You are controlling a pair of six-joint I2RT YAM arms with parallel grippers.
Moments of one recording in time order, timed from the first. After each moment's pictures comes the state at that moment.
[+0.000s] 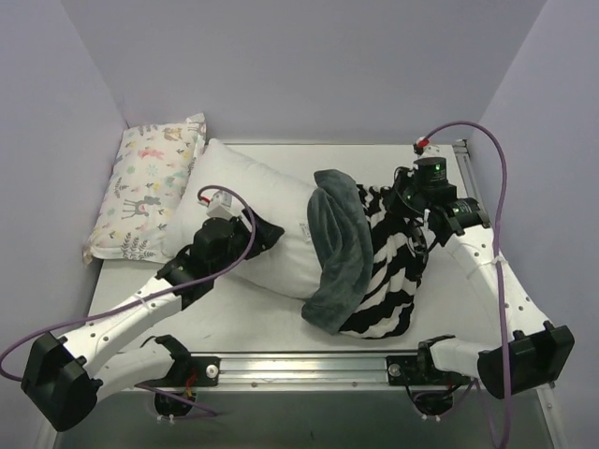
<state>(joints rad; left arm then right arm) -0.69 1.03 0.63 0.05 -0.13 -0.98 0.25 1.24 1.19 -0.63 0.04 0.44</state>
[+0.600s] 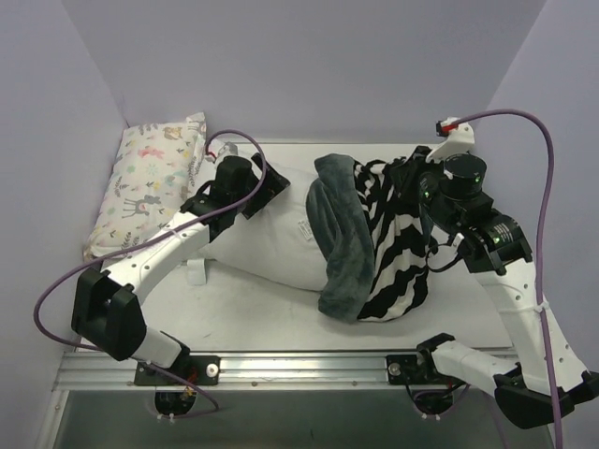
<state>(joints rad) -0.54 1.44 1.20 -0.27 -0.14 -1.03 0.42 1.05 1.40 -0.61 0.16 0.33</state>
